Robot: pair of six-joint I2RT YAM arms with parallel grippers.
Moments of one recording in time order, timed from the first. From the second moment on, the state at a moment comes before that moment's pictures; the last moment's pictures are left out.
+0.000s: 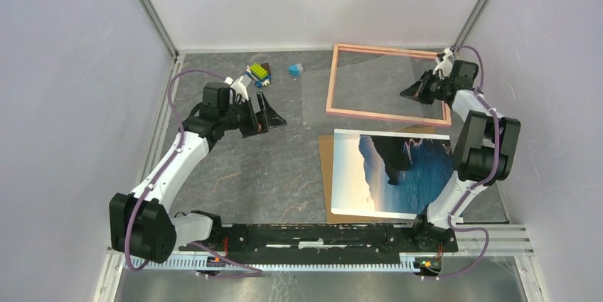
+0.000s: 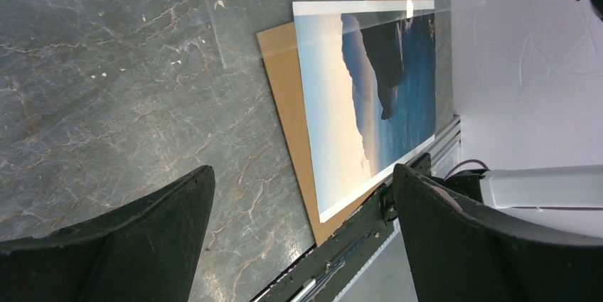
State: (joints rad) left arm -0.25 1.23 0.93 -0.38 0.59 -0.55; right arm -0.27 1.84 1.22 -0.18 -0.74 0.30
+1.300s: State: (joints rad) left arm -0.45 1.24 0.97 -0.55 0.24 -0.42; right arm -0.31 2.18 1.98 -0.53 -0.59 0.21
